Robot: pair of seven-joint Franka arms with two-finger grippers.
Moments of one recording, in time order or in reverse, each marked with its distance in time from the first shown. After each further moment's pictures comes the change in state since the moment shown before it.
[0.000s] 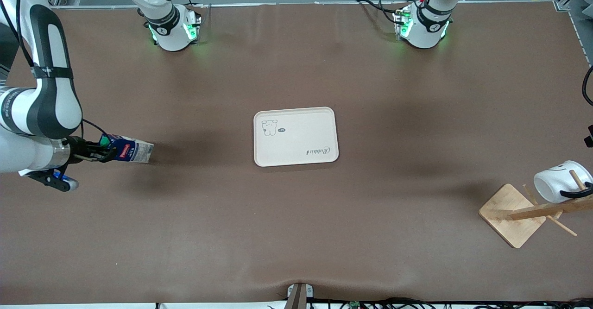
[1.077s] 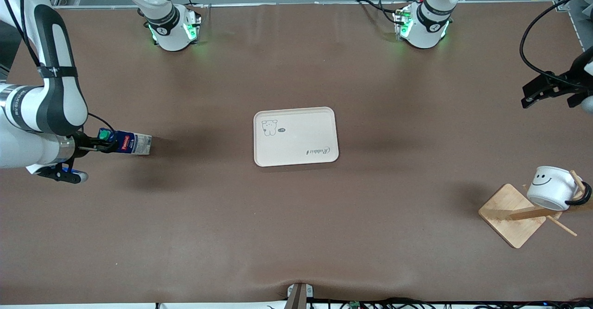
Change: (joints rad) left arm -0.588 -0.249 0.495 -0.163 -0.163 -0.158 -0.146; right arm -0.010 -0.017 0.001 -0.059 -0.041 0.010 -0.102
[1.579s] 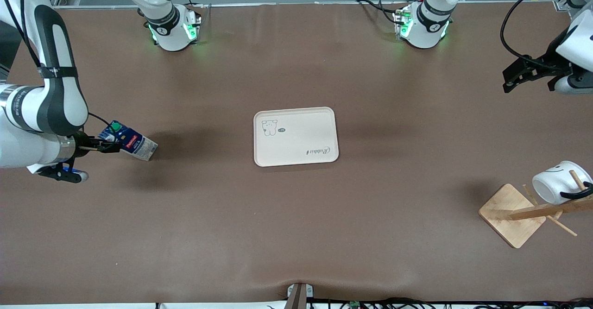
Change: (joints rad) left arm -0.142 -0.101 0.098 -0.103 -0.001 0.003 -0.041; right arm -0.001 0.000 0.000 -0.003 0.000 0.000 -0.001
